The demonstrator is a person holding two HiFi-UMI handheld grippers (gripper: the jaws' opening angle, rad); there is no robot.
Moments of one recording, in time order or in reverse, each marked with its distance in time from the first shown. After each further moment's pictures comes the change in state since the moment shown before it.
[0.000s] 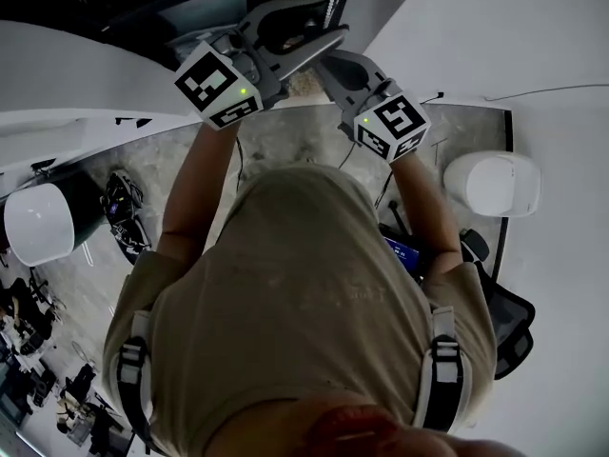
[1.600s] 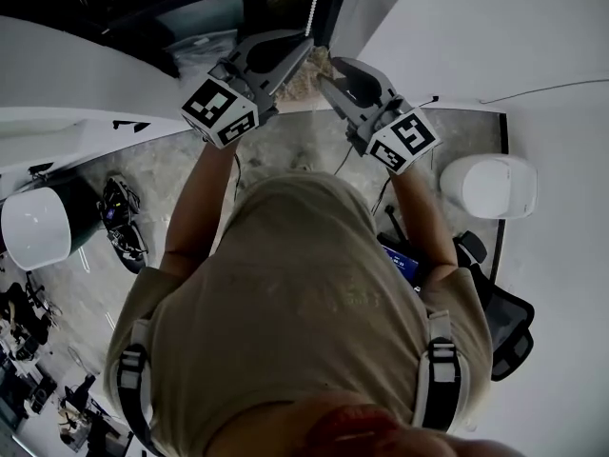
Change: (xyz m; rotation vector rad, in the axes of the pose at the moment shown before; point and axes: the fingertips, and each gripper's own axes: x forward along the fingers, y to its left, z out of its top) left arm -0.039 0.003 -0.054 -0.038 0.095 0.167; right arm -0.035 0.009 -0.001 0.047 -0.138 0.029
